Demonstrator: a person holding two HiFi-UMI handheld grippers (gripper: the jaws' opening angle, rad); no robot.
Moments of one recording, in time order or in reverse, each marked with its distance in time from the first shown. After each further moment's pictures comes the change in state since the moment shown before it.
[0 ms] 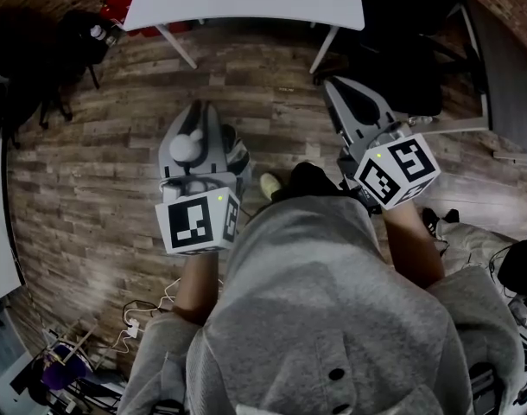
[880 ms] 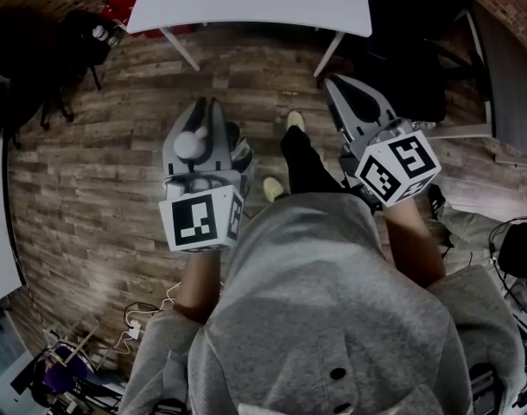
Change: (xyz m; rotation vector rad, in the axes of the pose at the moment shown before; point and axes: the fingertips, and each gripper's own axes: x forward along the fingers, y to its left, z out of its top) left arm 0.028 0.014 0.001 0.015 -0.004 -0.012; right arm 0.033 -0.010 0.002 -0.001 0.005 0.005
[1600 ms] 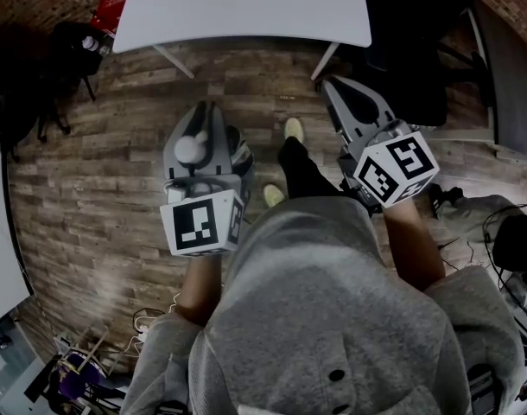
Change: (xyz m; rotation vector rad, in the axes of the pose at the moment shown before) left arm 0.089 0.003 -0.009 -0.009 0.052 -0.027; right arm 0.054 -0.068 0.002 0.029 0.034 -0.032
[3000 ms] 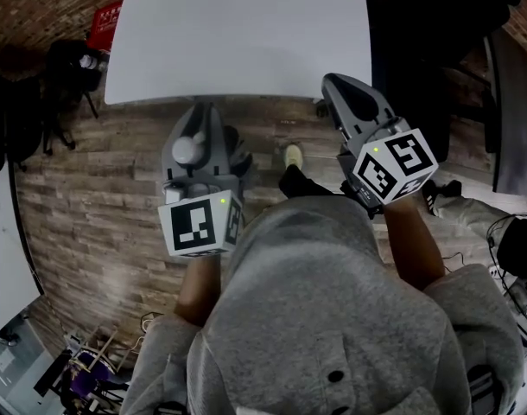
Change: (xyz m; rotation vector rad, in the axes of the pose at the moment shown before) left arm 0.210 0.002 0.046 0.015 0.058 0.030; right arm 0.125 -0.167 0.070 0.043 0.027 0.013
